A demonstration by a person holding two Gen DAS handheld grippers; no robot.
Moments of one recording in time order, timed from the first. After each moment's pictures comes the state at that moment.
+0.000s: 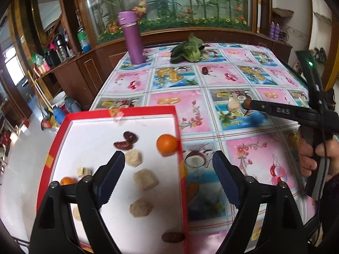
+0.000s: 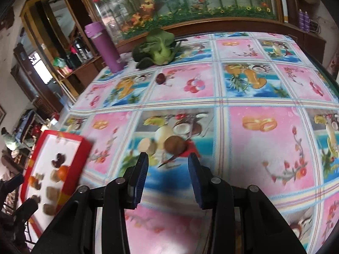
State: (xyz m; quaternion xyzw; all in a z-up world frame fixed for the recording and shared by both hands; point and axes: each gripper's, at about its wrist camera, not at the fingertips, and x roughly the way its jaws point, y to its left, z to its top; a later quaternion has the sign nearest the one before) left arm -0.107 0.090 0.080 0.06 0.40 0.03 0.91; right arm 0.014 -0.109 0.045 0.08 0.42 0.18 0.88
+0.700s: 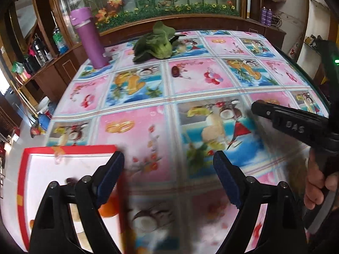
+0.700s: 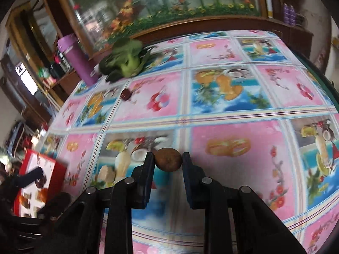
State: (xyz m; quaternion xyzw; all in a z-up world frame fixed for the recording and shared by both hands) left arm 0.004 0.023 0.051 0.06 0.44 -0.01 0.90; right arm 0.051 -0.155 0.043 0.11 0.42 0.13 0.89
